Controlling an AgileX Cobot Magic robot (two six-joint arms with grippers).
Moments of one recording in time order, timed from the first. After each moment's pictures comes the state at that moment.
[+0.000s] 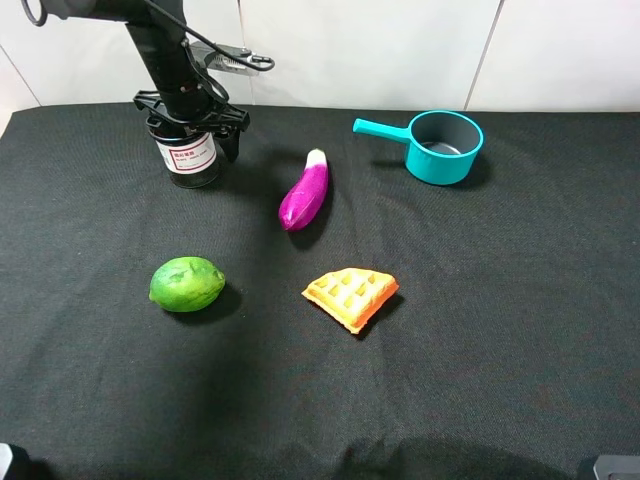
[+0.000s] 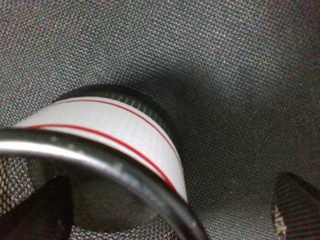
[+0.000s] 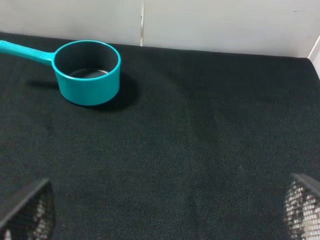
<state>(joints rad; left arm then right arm) -0.30 2.27 -1.74 0.03 0.83 0.01 0.02 -0.01 -0.50 0.01 1.02 -0.06</state>
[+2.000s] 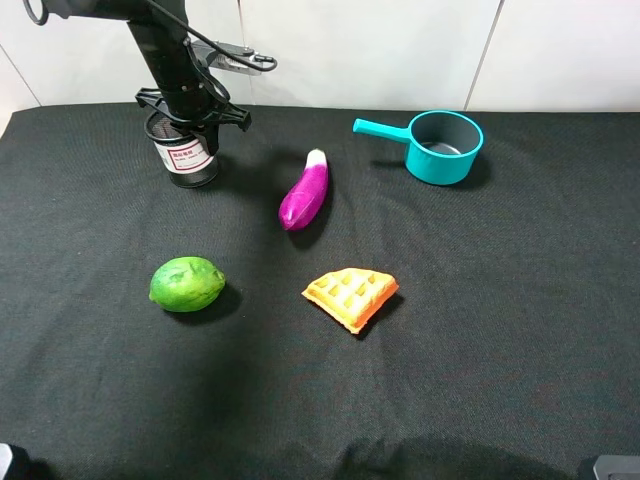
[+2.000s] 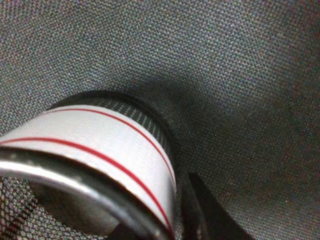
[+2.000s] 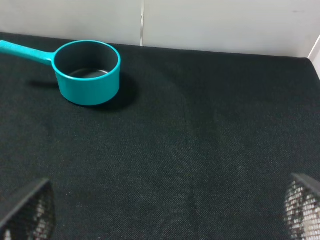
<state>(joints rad) -0.30 2.27 -1.74 0.04 0.84 0.03 0.02 -0.01 -0.50 0.01 1.02 -0.06</state>
